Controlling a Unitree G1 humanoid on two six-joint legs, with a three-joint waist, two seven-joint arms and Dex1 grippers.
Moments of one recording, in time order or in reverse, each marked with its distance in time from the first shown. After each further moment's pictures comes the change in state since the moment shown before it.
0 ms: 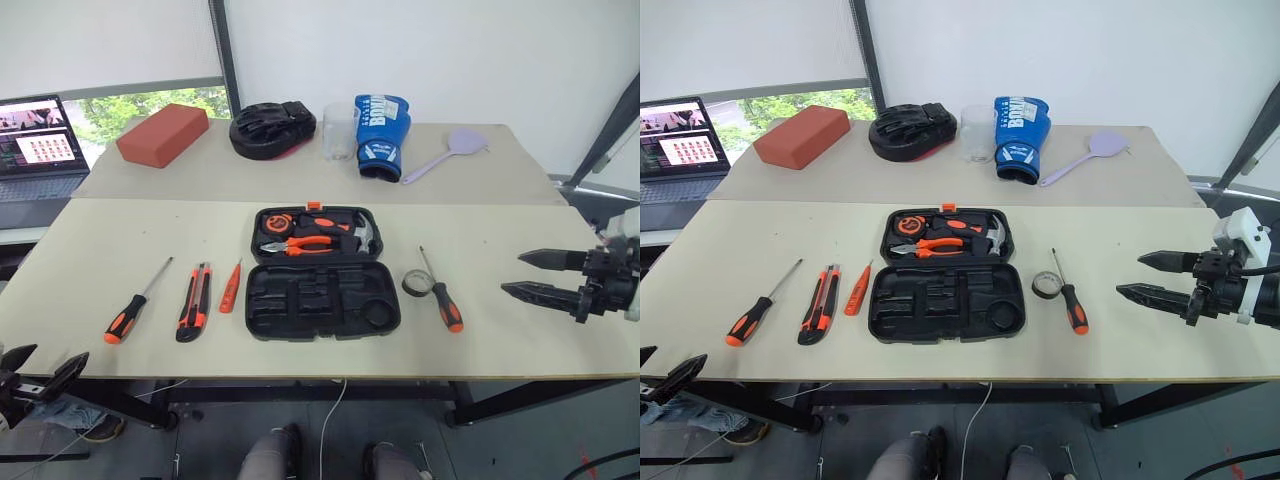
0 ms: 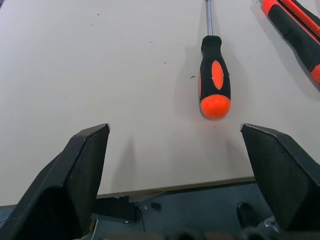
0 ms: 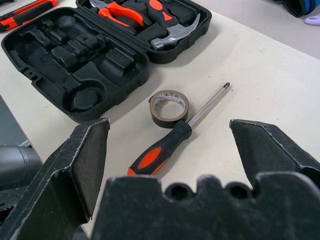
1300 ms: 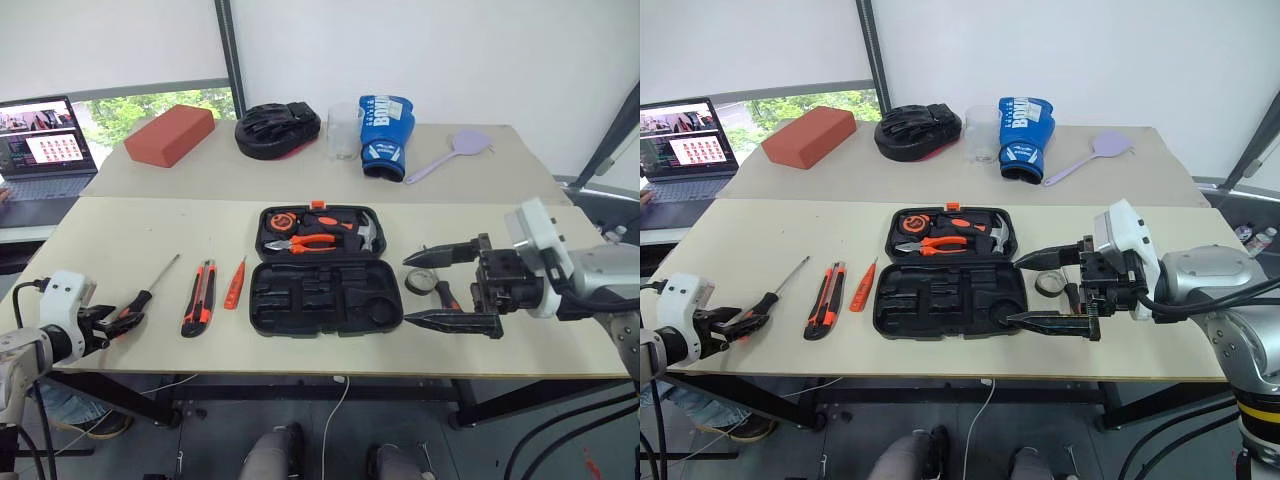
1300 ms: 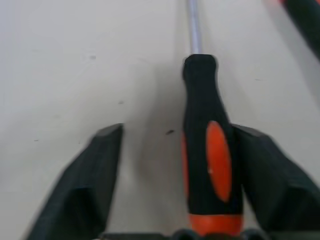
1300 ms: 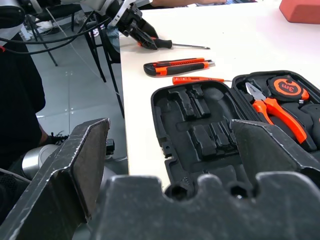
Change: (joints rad) left arm -0.579 0.192 -0.459 0.399 0.141 0.187 0.015; right arm -0.152 0.134 0.211 -0.527 0.212 0.129 -0.094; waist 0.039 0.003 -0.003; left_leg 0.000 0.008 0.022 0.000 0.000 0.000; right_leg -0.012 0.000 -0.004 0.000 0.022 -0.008
